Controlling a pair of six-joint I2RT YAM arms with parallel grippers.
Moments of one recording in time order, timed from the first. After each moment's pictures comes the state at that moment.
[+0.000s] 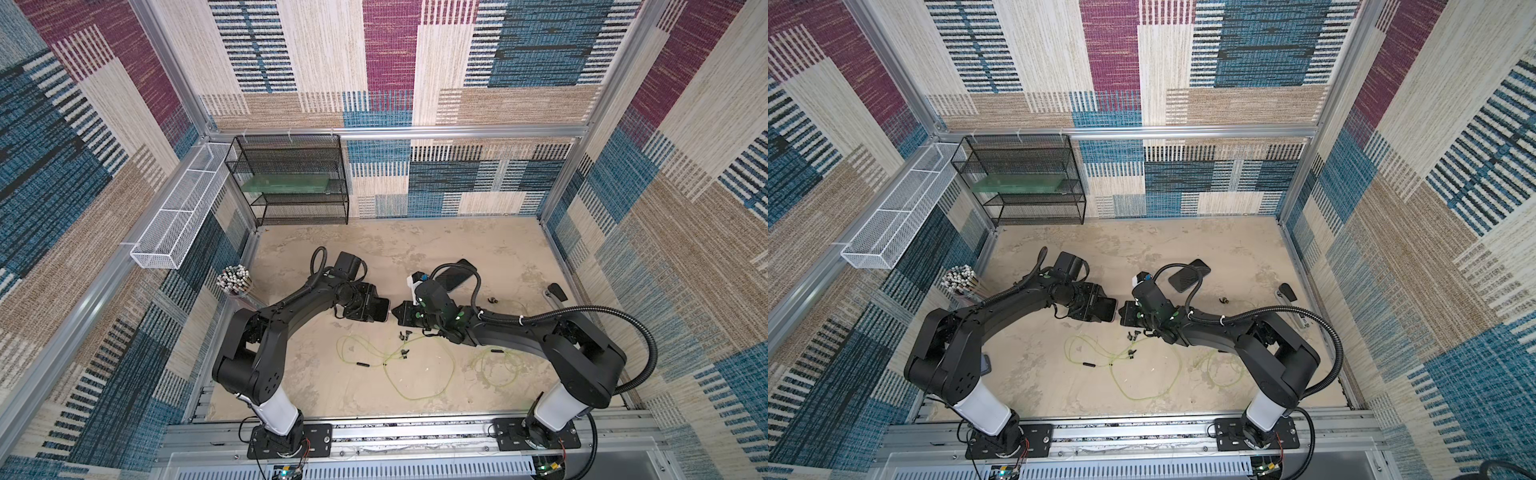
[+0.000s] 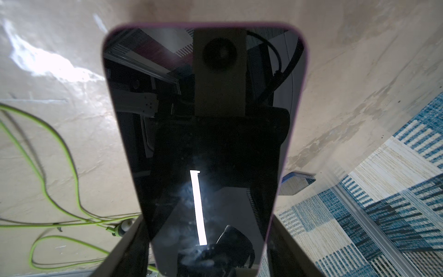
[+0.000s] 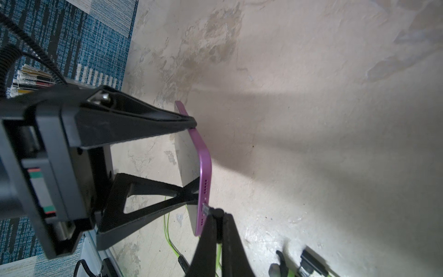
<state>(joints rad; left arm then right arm) -0.41 1.67 1.09 -0.54 0.35 -1.73 0.81 1.65 0.88 0.11 -0.10 0.83</state>
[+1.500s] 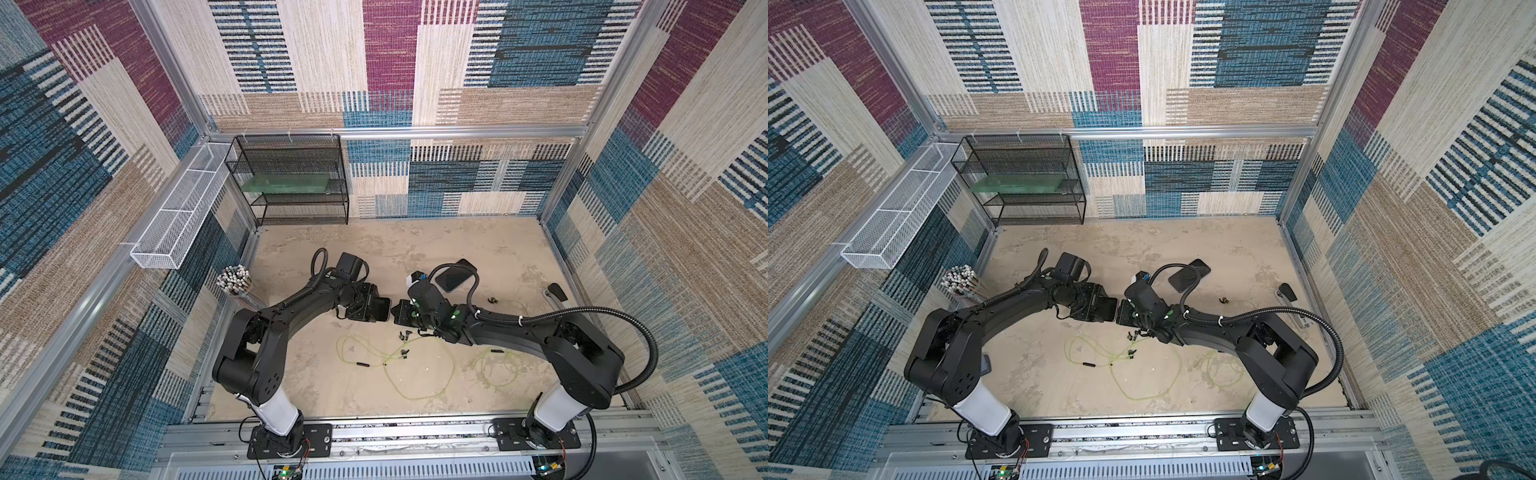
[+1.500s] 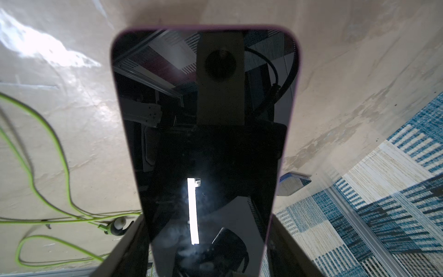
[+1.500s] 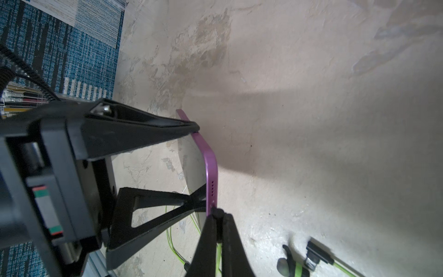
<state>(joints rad) -0.42 1.67 1.08 -0.51 0.35 -1.78 0.86 1.65 0.95 0.01 -0.01 0.90</state>
